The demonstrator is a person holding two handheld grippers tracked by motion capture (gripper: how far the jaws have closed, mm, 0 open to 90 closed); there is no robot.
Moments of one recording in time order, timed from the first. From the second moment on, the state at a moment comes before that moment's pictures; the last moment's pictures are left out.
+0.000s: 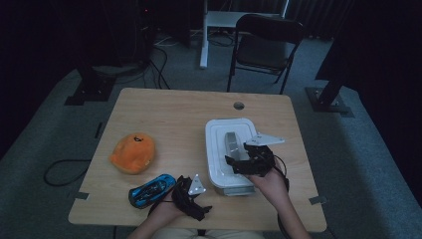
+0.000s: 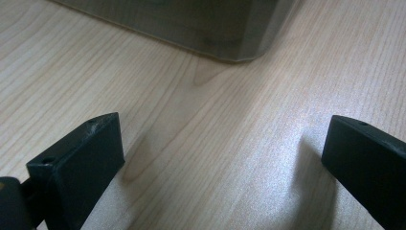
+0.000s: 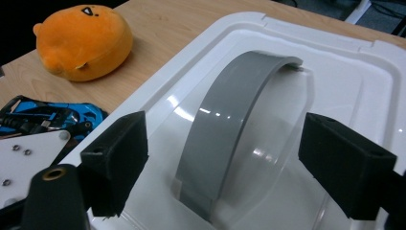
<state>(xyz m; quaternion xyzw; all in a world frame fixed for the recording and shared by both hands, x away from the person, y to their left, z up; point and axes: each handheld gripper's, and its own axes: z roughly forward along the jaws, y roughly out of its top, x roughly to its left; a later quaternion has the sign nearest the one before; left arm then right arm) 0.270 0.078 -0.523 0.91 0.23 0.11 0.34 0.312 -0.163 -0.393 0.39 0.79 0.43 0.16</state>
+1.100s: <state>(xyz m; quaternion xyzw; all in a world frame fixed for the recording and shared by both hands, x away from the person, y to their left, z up) 0.270 0.080 -0.525 0.90 0.24 0.11 0.35 0.303 -0.152 -0.397 0.39 0.81 0.40 0.18</state>
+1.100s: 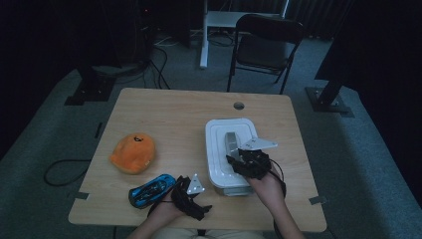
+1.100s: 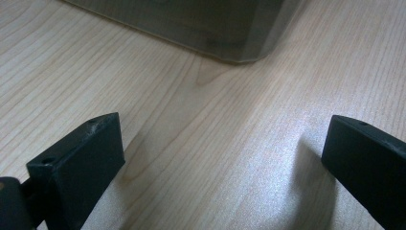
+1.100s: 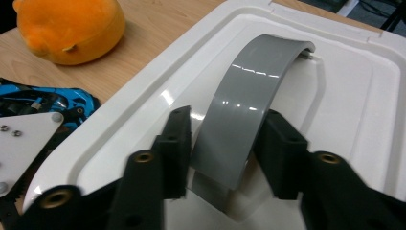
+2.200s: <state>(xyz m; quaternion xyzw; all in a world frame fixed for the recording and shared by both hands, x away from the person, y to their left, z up) 0.270 0.079 -0.525 0.90 0.24 0.11 0.35 0.311 -0.178 -0.360 0.41 0.76 0.46 0.19</state>
